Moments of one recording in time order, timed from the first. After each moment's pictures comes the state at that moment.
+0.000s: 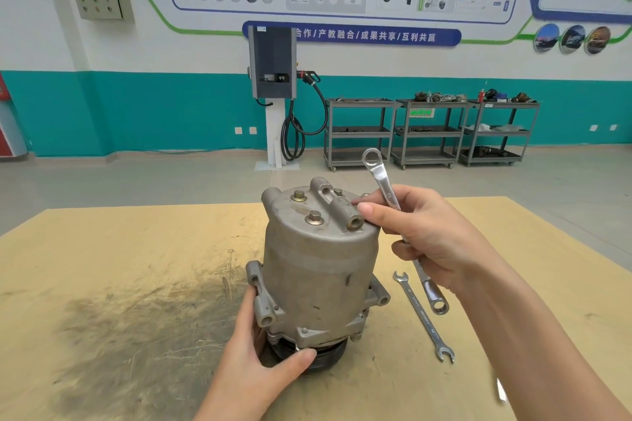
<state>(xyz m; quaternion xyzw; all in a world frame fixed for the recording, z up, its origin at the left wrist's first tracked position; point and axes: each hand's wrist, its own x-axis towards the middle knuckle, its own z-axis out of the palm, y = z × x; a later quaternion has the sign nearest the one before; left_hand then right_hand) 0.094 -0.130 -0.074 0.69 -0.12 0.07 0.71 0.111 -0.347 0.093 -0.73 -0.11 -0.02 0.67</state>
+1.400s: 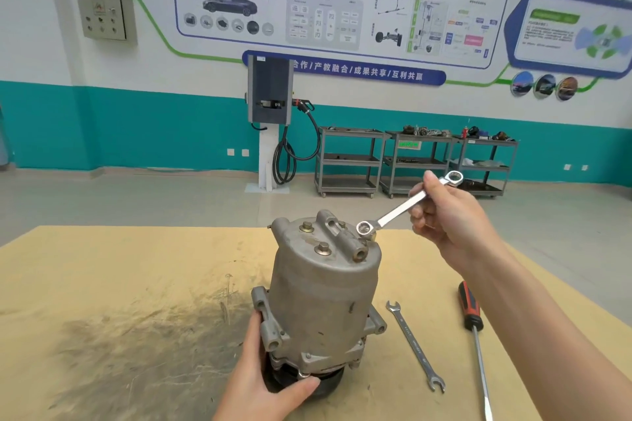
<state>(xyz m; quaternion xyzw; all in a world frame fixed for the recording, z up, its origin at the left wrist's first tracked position) 0.106 -0.130 -0.075 0.68 -0.10 0.04 0.72 0.142 -0.377 0.124 -0.66 -0.01 -0.17 0.73</state>
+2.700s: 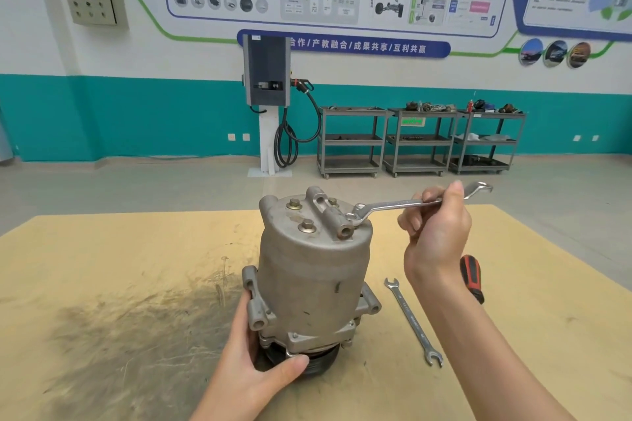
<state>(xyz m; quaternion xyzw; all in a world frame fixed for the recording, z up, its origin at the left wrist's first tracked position) 0.092 -0.128 -0.071 0.66 -0.16 0.03 0.73 0.146 -0.348 0.067 -0.44 -0.02 -0.37 0.82</state>
